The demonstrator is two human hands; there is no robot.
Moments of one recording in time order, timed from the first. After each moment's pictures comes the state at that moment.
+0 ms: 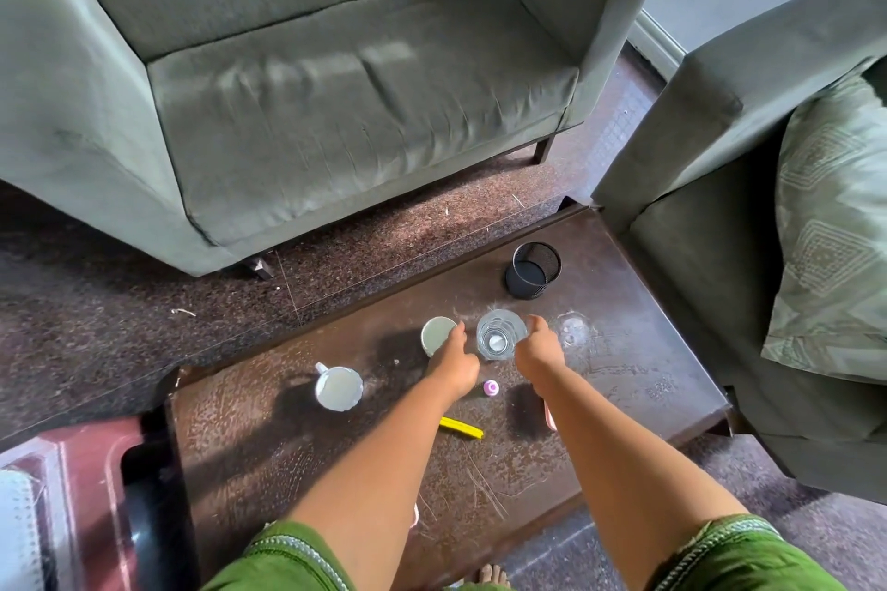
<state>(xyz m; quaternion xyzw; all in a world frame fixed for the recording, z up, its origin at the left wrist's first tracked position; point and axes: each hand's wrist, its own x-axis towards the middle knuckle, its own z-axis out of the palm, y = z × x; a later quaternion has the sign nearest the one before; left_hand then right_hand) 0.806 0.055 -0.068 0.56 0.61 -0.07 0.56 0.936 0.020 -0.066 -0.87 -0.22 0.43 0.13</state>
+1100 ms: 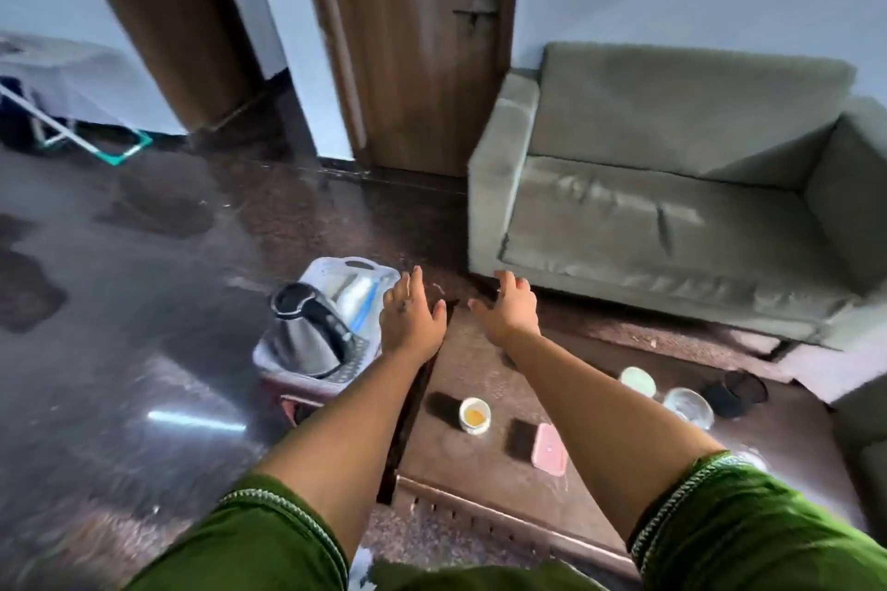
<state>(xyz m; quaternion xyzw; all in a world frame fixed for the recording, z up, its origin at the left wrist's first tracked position) 0.440 -0.152 0.194 0.51 0.83 0.22 0.11 0.576 -0.095 0.201 -0.62 -0.68 0.33 0.20</state>
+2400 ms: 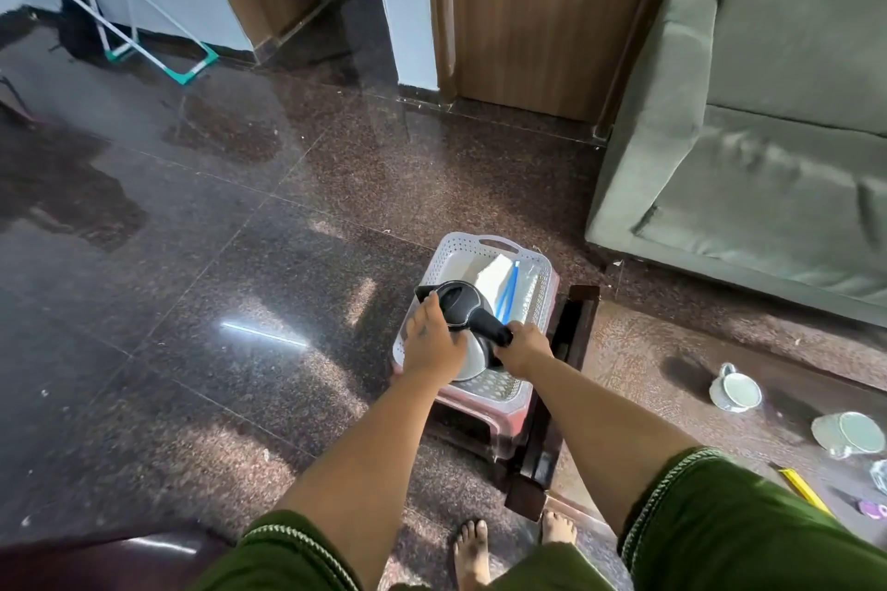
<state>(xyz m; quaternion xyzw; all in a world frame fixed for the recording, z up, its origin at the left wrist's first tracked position) 0.140 -0.177 0.106 0.41 0.85 0.18 0.28 0.266 -0.096 0.087 -0.58 -0.72 0.37 -0.11</state>
